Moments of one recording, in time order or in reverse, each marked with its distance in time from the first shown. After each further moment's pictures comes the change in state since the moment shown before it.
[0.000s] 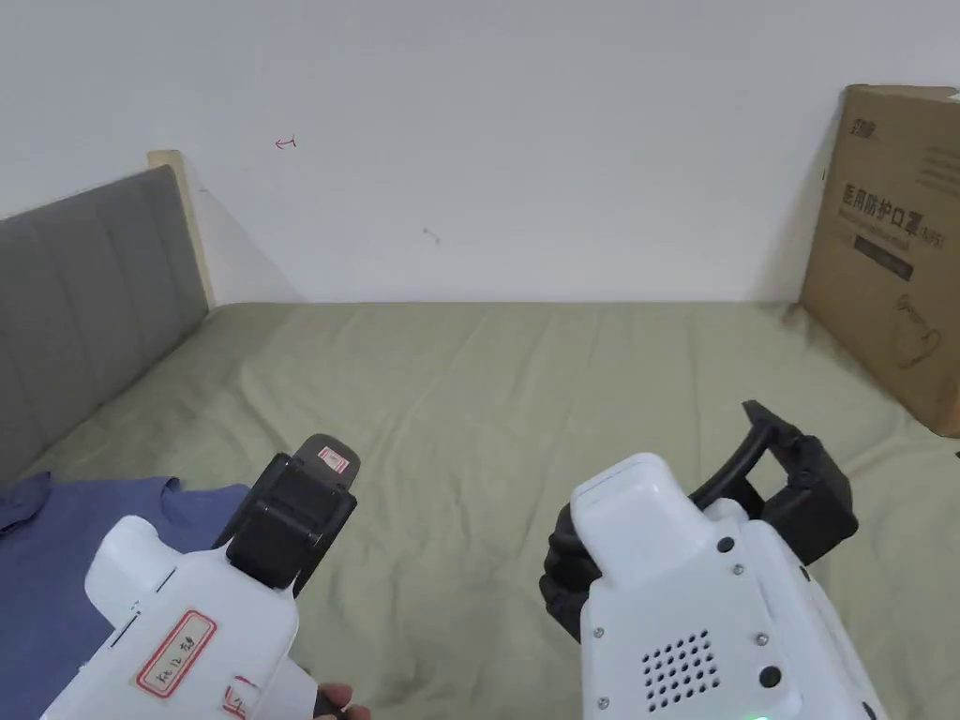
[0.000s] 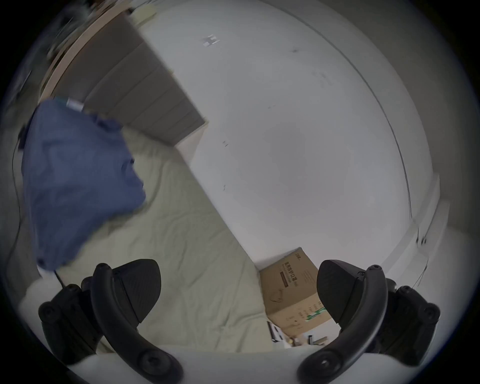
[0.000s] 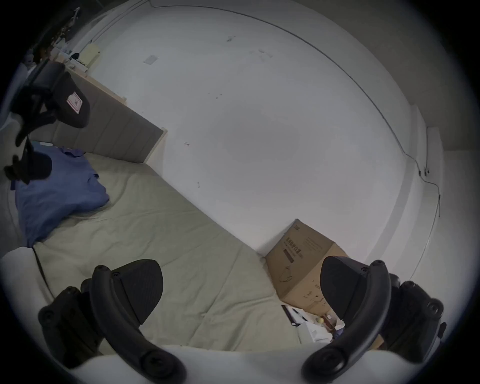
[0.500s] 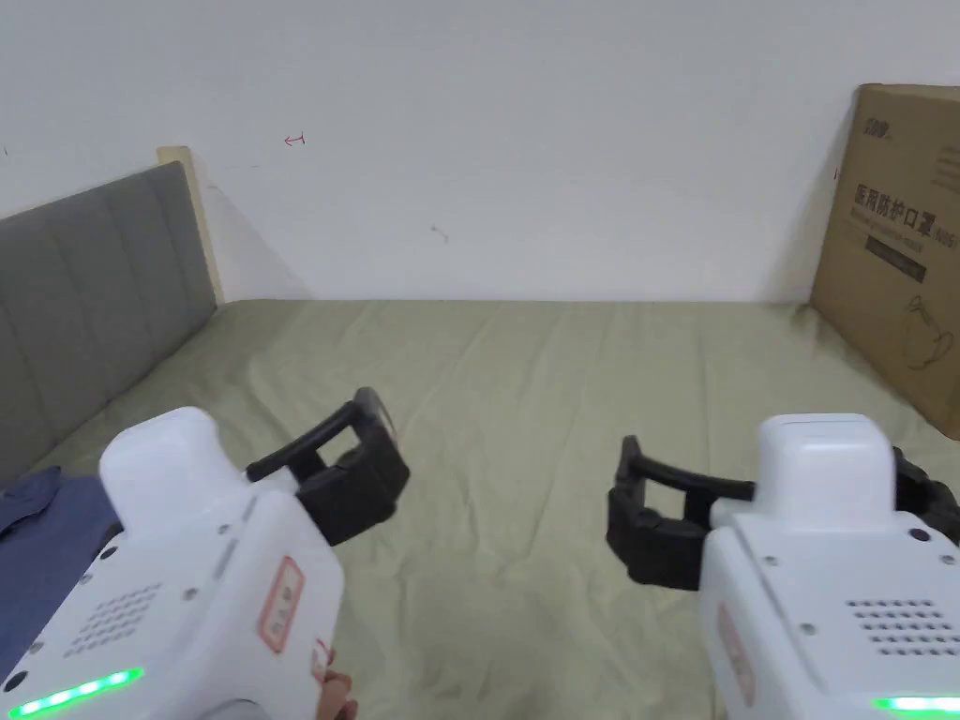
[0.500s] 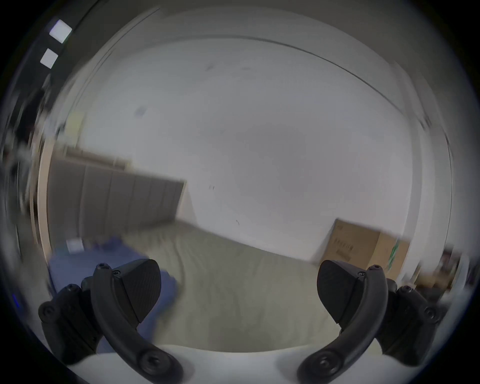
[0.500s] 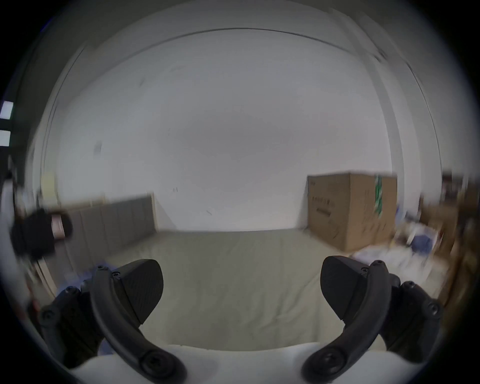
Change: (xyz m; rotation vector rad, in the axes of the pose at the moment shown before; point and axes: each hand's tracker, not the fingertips) left arm 0.077 -0.004 0.010 0.181 0.096 -0.773; right arm 0.060 -0.021 -0.005 0.012 0.085 -0.776
